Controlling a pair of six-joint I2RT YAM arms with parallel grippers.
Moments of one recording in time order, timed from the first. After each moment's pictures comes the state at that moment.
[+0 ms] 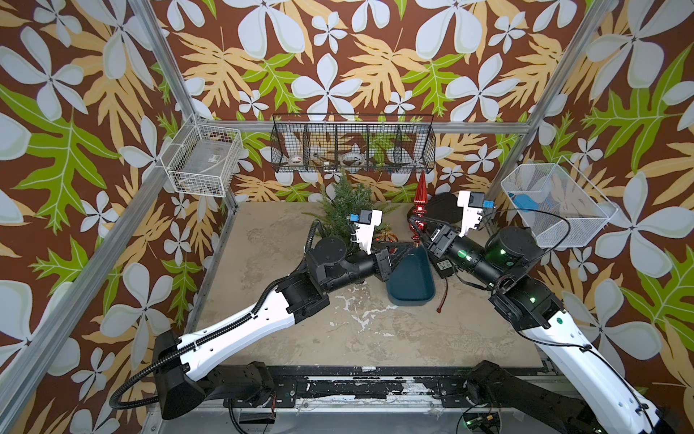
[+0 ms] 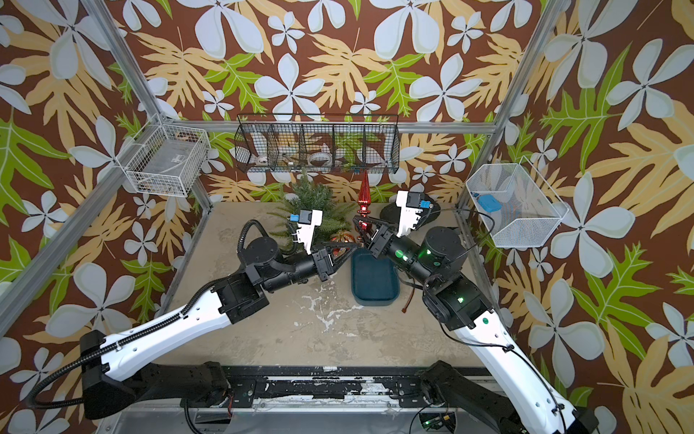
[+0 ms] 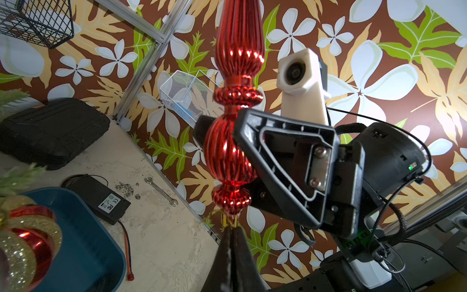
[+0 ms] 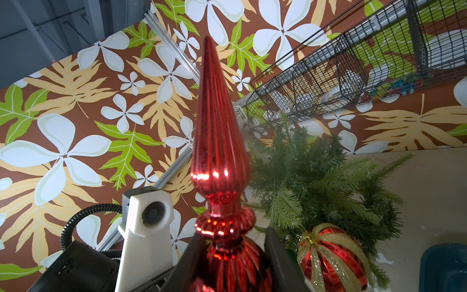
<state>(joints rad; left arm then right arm) -0.96 1.25 1.18 0.17 0.18 -0.74 0.56 0.96 1.19 -0.17 -0.21 0.70</state>
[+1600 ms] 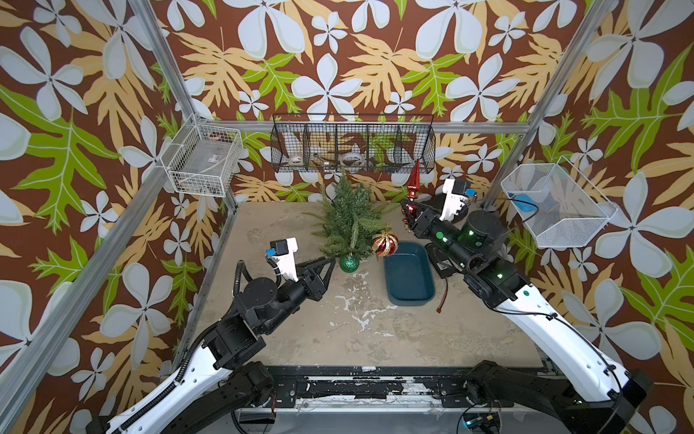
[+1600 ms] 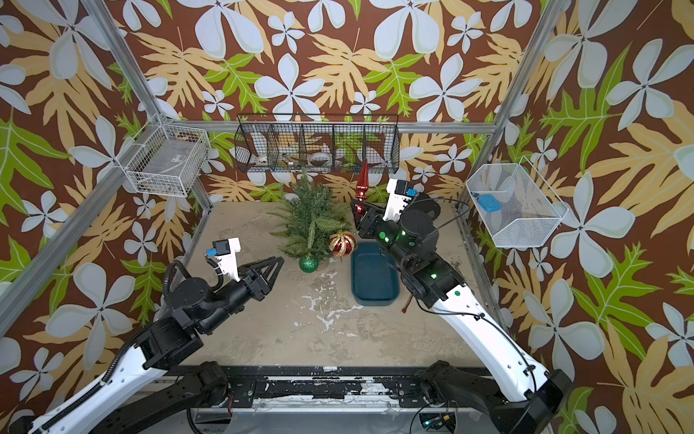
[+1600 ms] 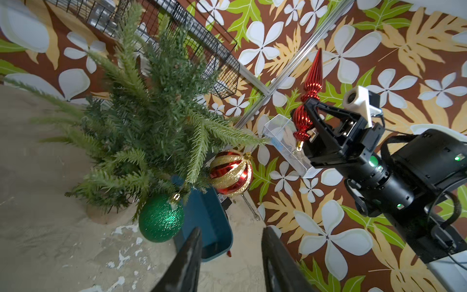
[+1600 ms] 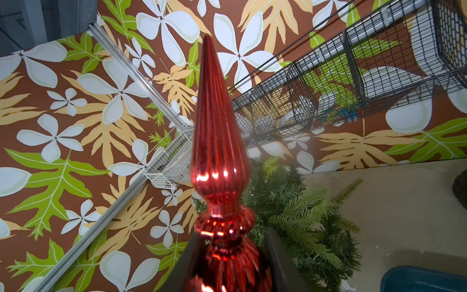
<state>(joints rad) -0.81 0.67 0.81 -0.18 -0.15 -0.72 0.56 1.16 1.24 -0.07 -0.01 0.64</state>
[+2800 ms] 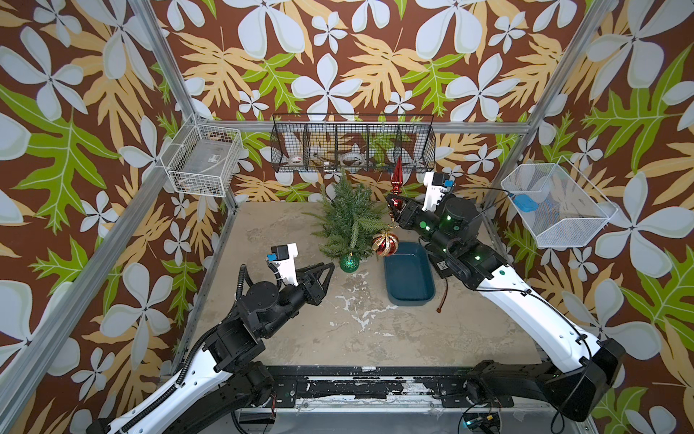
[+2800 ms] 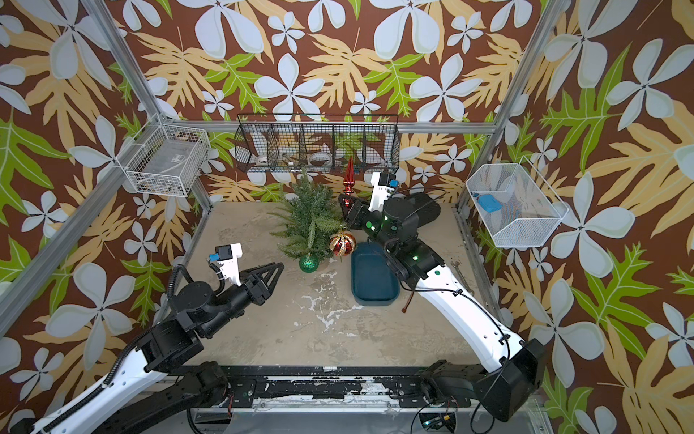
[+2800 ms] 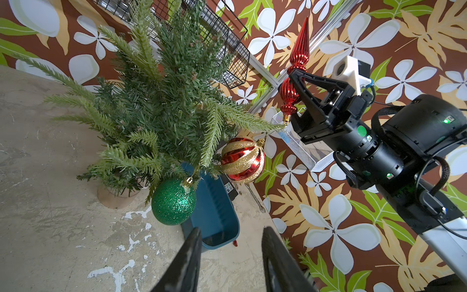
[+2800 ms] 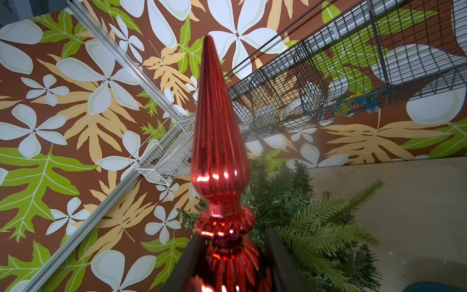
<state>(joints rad) -0.81 0.64 0.76 -0.19 -0.15 -0.72 0.56 1.31 1.32 -0.03 -0.05 0.64</state>
